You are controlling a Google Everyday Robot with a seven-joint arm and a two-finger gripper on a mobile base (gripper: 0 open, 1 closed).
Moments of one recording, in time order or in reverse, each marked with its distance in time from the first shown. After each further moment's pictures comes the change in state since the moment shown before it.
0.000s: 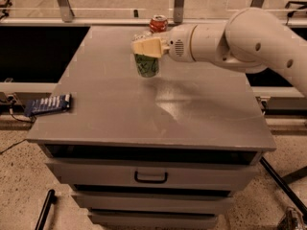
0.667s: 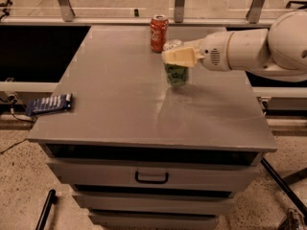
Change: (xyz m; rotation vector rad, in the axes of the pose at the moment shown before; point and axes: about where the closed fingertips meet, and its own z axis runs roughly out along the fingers) arm 0.030 -0.029 -0.072 0.057 0.067 -0.008
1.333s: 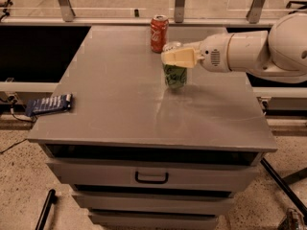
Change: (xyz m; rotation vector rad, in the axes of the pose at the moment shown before) arm 0.004 -0.001 -0.003 -0.021 -0.005 0.041
